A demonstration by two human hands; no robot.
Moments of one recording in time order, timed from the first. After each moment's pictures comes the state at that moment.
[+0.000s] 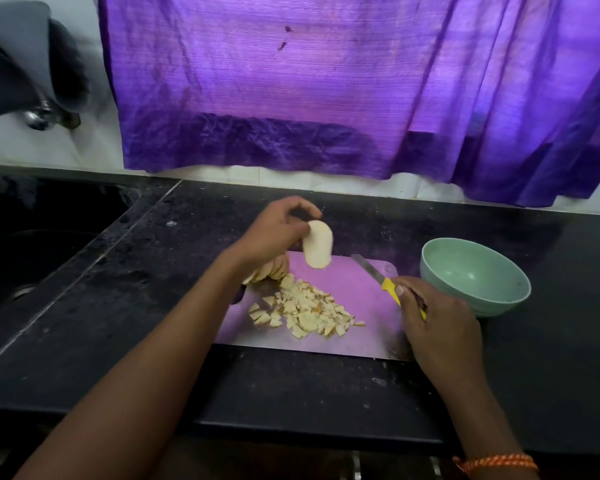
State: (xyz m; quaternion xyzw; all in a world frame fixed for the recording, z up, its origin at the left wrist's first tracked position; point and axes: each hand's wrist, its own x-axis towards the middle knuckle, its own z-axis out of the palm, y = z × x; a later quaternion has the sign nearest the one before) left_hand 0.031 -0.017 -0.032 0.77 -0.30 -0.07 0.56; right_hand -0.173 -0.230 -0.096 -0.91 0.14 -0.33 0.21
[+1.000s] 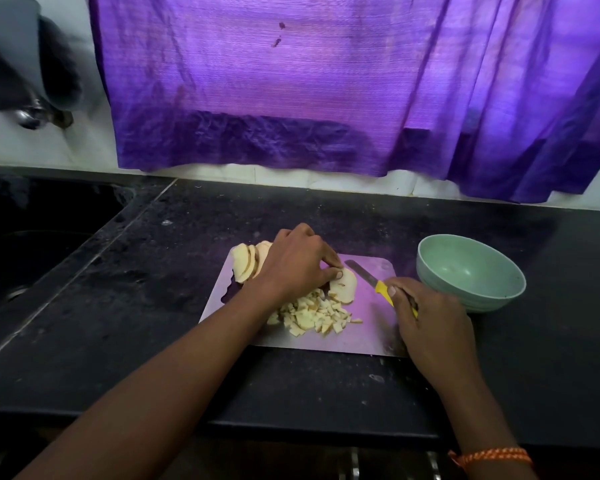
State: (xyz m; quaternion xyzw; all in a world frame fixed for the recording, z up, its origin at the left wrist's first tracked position) left_hand 0.012 -0.056 -0.072 0.89 -0.41 0.12 0.19; right_hand -0.174 -0.227 -0.095 -0.92 0.14 -0.30 0.19
